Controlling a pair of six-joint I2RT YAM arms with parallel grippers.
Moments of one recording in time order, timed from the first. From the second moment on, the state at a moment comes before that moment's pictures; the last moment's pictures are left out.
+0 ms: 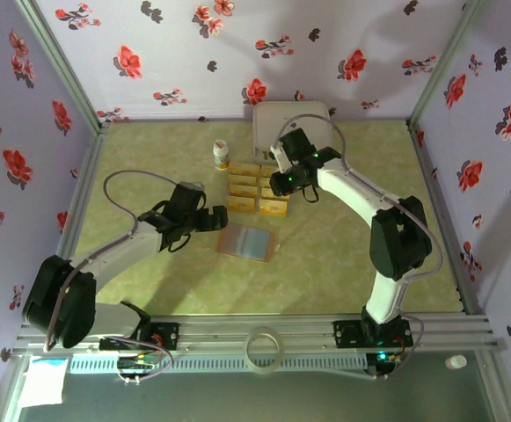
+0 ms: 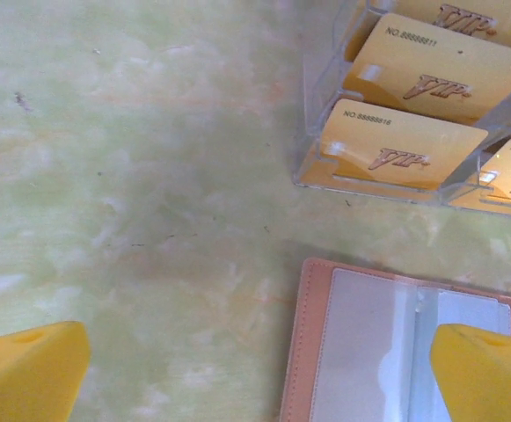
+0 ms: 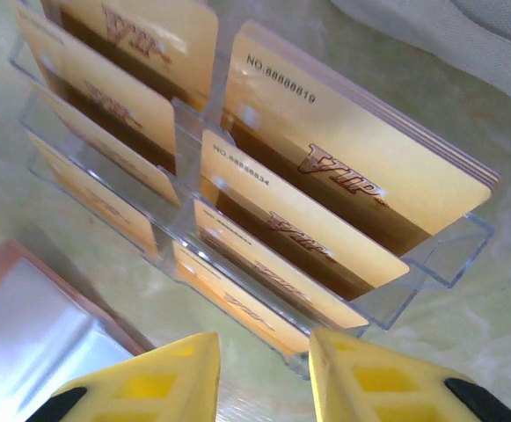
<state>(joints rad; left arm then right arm) -0.56 1.32 0.77 -0.33 -0.09 -0.53 0.53 1.83 1.51 -0.76 -0.11 0.04</state>
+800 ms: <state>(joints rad) -0.53 1.31 0.75 -0.34 -0.05 -0.52 0.54 2.01 1.66 -0.86 -0.06 -0.20</state>
